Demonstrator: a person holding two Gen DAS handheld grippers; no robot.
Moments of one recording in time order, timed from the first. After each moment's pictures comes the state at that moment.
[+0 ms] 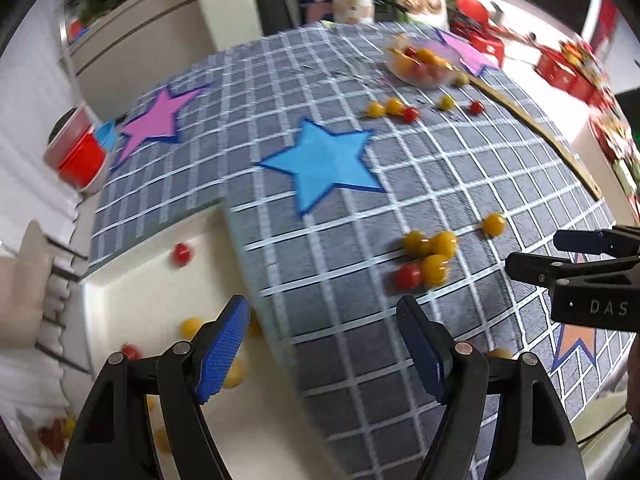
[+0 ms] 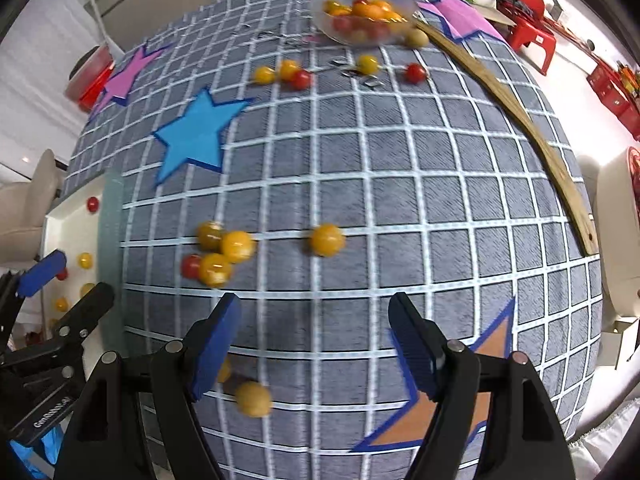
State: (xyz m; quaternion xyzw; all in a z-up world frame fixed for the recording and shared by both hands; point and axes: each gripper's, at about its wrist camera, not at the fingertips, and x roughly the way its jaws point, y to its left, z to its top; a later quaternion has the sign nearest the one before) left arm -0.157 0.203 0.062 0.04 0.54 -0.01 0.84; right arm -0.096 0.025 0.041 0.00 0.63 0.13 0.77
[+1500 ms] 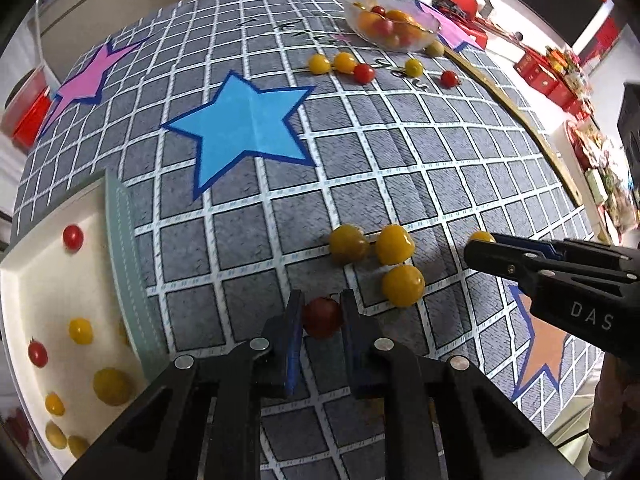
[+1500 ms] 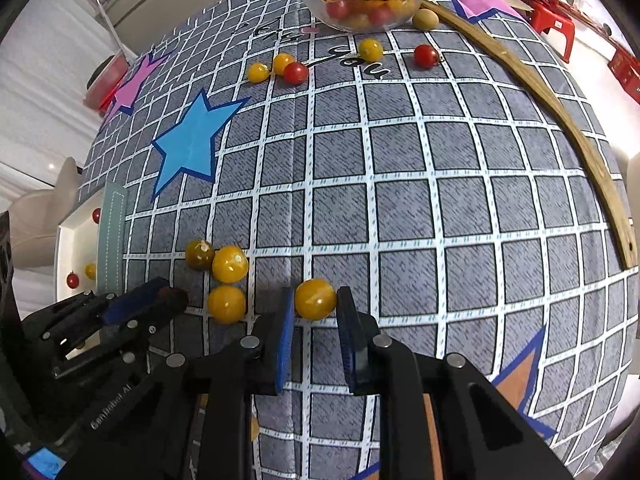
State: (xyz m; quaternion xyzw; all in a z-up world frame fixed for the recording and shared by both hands) left arm -0.133 0.178 0.023 -0.04 0.59 -0.06 0.81; right arm -0.084 0.013 0.017 0.04 0.63 0.18 0.76
